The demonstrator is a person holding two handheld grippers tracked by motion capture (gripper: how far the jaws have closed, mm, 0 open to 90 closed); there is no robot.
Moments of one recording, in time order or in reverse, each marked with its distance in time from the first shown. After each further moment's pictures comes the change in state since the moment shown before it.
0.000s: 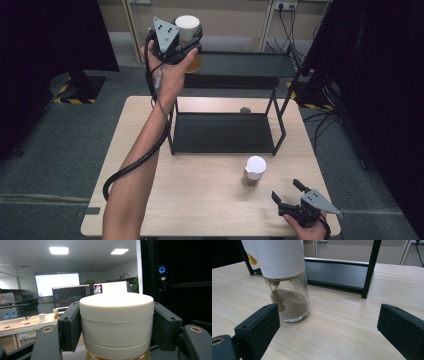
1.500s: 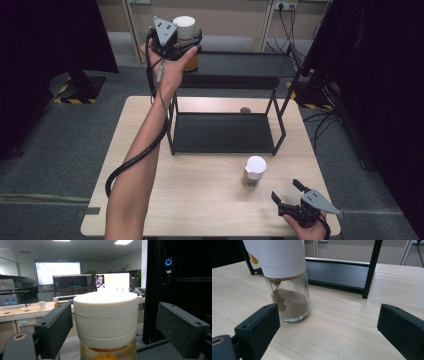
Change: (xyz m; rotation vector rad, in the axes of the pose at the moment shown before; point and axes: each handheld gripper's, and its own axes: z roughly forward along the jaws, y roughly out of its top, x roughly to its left) left arm -0.004 -0.007 0.011 0.048 0.015 -0.246; right arm 0.000 0.000 0.000 0.000 0.005 -0.005
